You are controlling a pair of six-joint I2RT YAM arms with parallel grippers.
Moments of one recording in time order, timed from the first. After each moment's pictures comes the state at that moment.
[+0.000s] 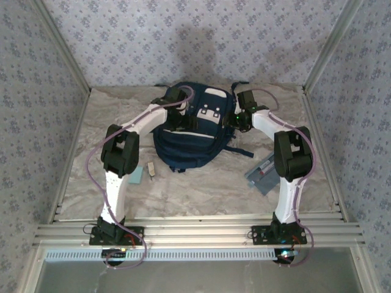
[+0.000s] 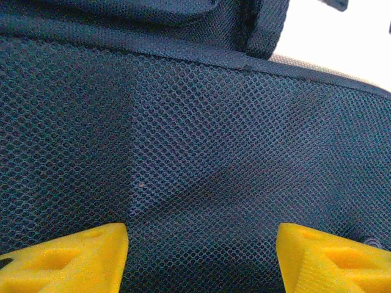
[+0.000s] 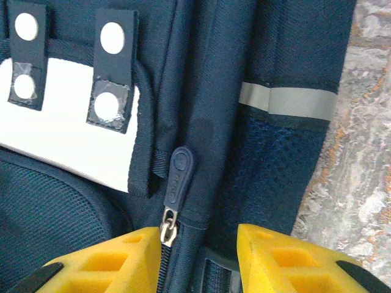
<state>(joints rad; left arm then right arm) -0.49 2.18 1.81 -0.75 0.20 -0.43 0.25 1.99 1.46 -0.45 -0.19 0.41</state>
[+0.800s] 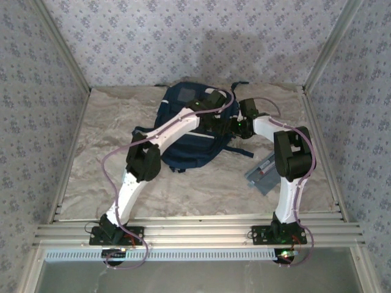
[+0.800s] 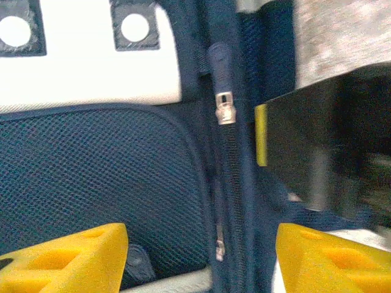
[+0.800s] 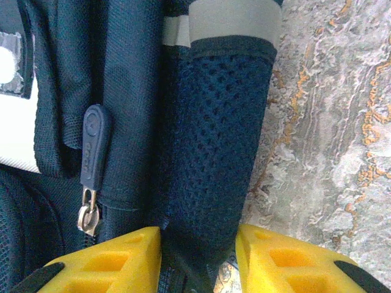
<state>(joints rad) -0.77 2.37 2.26 -0.96 -0.07 -0.36 0.23 1.99 1.33 -0.36 -0.21 0.46</state>
